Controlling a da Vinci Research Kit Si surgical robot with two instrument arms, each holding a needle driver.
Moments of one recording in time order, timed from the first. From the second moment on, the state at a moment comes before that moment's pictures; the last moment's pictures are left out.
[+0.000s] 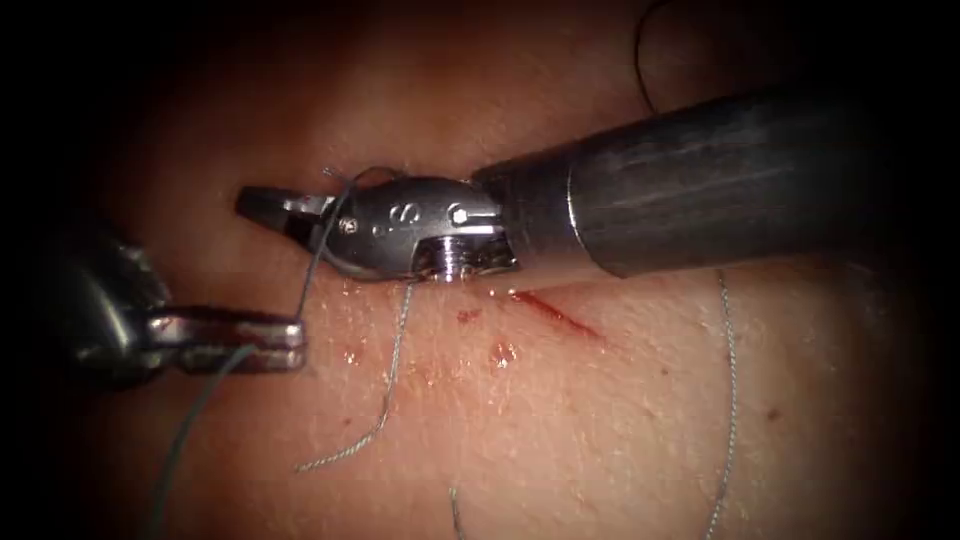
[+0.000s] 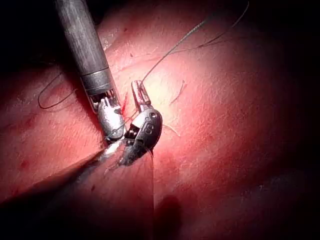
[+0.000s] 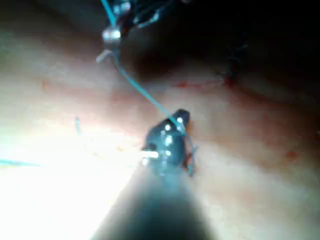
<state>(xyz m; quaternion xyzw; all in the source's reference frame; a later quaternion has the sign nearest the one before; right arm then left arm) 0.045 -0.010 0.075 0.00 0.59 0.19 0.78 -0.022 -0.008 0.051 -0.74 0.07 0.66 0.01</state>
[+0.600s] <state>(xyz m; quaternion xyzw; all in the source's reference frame) 0.044 -0.010 0.073 0.12 0.73 0.23 0.63 -0.021 -0.008 0.058 -0.75 0.07 0.66 0.05</state>
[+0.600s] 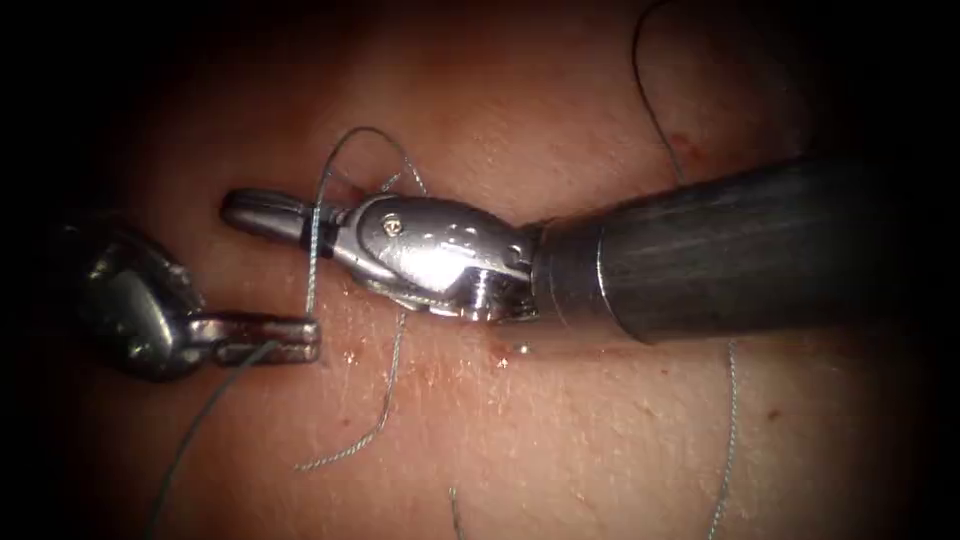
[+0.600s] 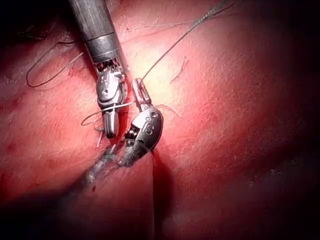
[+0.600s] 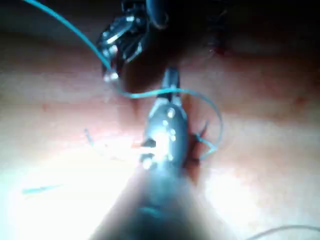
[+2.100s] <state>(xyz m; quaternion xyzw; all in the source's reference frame) 0.039 -0.015 0.071 0.29 0.77 -0.01 0.57 -0.019 -0.005 0.064 -0.74 0.07 0.67 0.08</state>
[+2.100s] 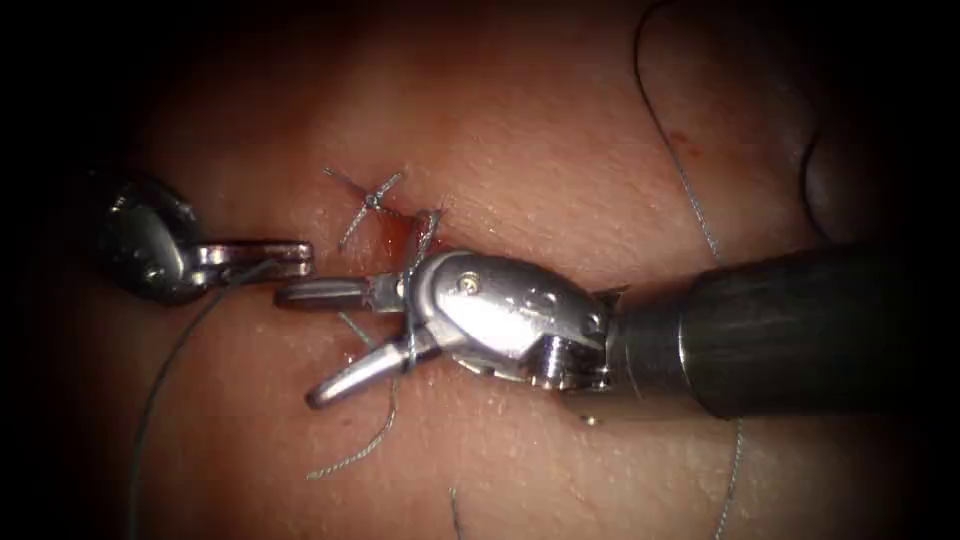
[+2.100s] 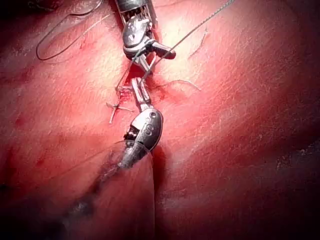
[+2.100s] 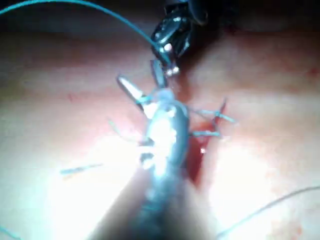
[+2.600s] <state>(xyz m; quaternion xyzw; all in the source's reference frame) 0.041 -0.016 0.072 0.35 0.67 -0.17 0.63 -0.020 -0.006 0.064 -0.74 0.07 0.66 0.08</state>
